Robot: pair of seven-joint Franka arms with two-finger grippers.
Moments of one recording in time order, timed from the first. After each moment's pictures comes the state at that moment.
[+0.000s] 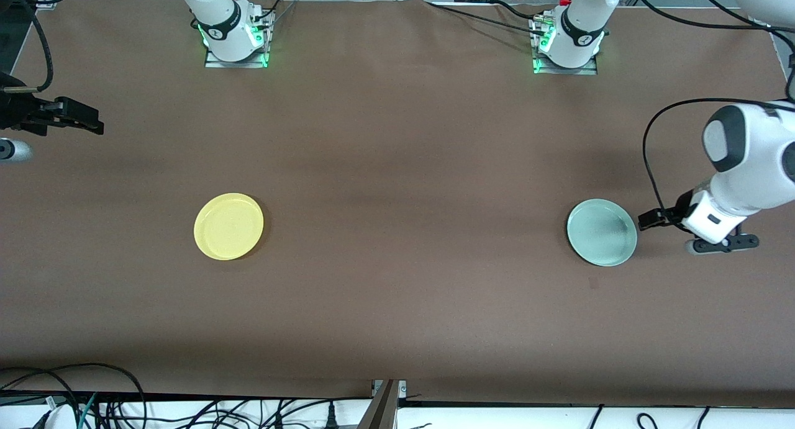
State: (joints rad) left arm 0.29 0.35 -0.17 -1.93 0.09 2.25 -0.05; right arm 0.04 0.16 -0.05 -1.36 -0.02 1.35 -0.06
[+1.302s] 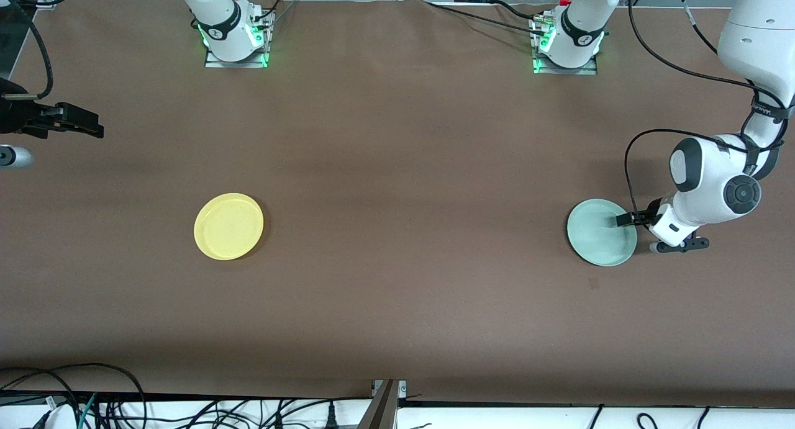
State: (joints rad) left arm 0.36 0.57 -0.17 -1.97 0.16 2.38 -0.05; right arm 0.03 0.18 -0.05 -1.36 -0.02 1.35 -0.06
